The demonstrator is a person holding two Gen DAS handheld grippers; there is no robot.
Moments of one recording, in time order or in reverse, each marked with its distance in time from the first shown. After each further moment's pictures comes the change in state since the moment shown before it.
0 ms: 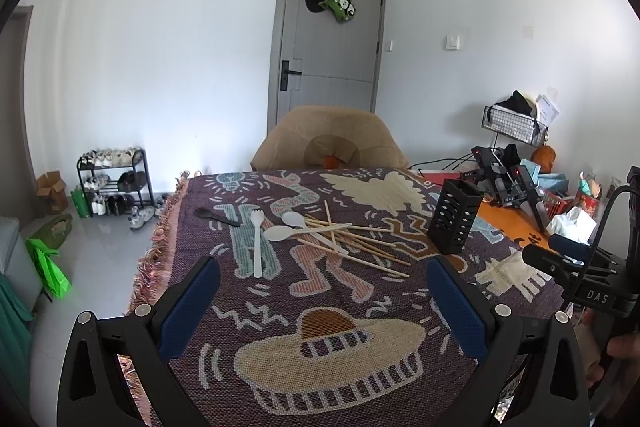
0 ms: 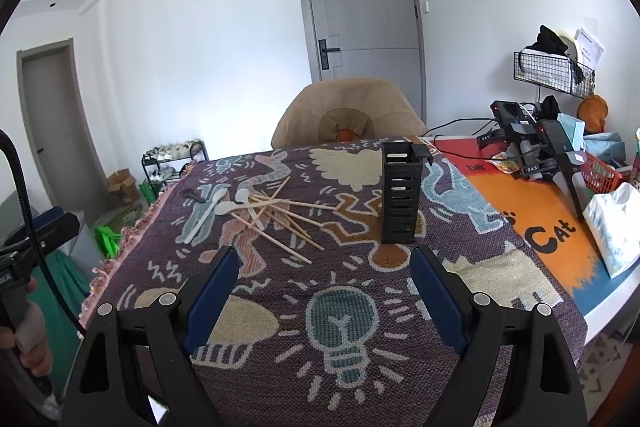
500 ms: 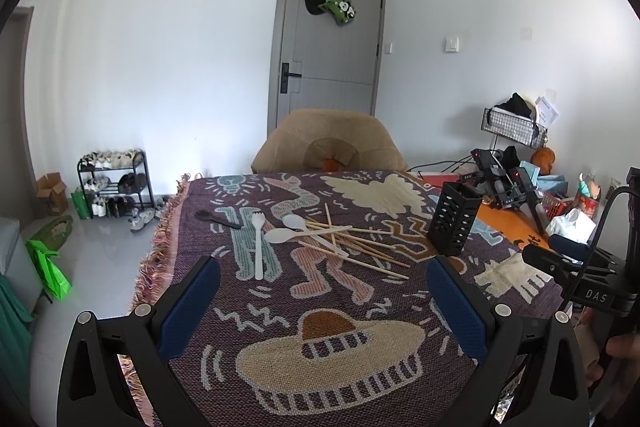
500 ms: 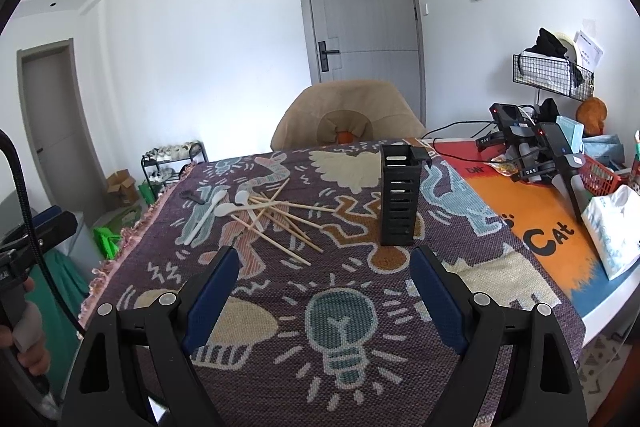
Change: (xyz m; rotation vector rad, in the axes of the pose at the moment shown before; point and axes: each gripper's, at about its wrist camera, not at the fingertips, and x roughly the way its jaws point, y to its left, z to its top) left arm -0.003 0.001 0.002 -0.004 -0.005 -0.001; right arm -0.001 0.001 0.000 -0.001 -0.004 -0.003
